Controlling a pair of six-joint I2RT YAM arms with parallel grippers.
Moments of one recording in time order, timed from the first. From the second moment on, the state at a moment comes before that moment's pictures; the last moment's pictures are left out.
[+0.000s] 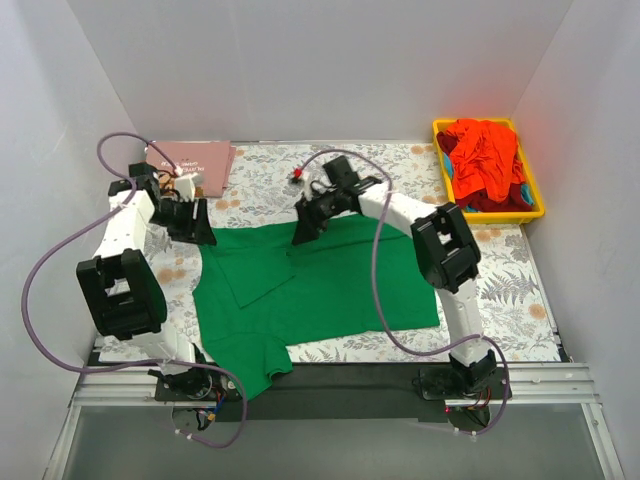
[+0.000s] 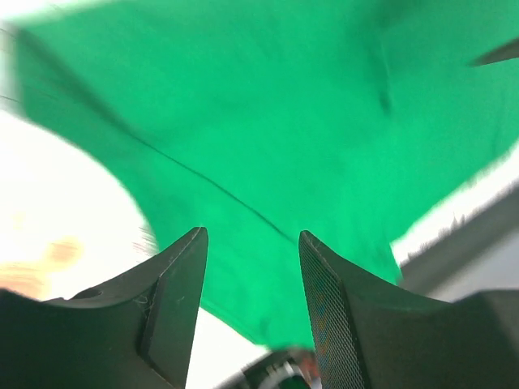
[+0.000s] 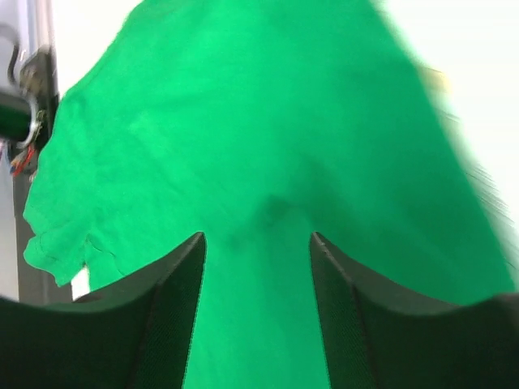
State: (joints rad) left arm 0.20 1.64 1.32 -1.09 0.59 0.40; right arm 0.67 2.19 1.70 -0.37 -0.90 -0.15
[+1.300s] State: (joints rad) left arm 0.29 1.96 1.29 -0.54 0.58 0.04; right arm 0.18 2.22 1.71 -0.64 -0.53 -0.39
